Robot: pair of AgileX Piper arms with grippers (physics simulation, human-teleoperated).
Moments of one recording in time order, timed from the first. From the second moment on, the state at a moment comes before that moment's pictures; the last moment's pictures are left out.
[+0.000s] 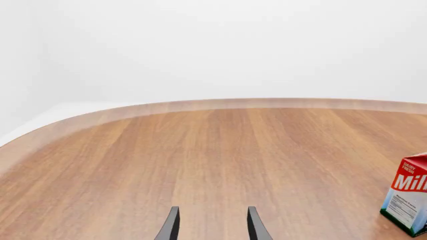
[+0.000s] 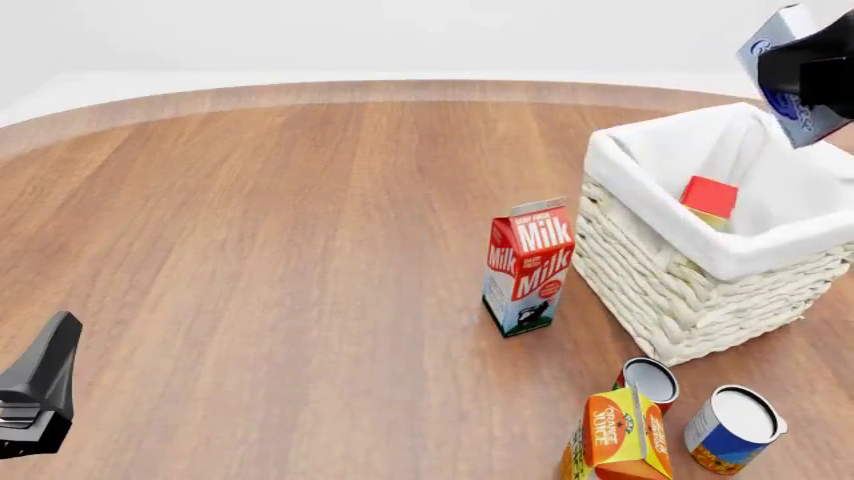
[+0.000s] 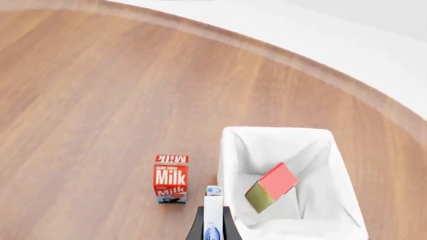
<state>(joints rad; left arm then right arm) 0.00 0.01 0.00 0.00 0.00 0.26 0.90 -1.19 0.83 -0.12</state>
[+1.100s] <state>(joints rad) 0.00 0.01 0.00 0.00 0.00 0.11 0.95 -1.18 0.76 -0.05</state>
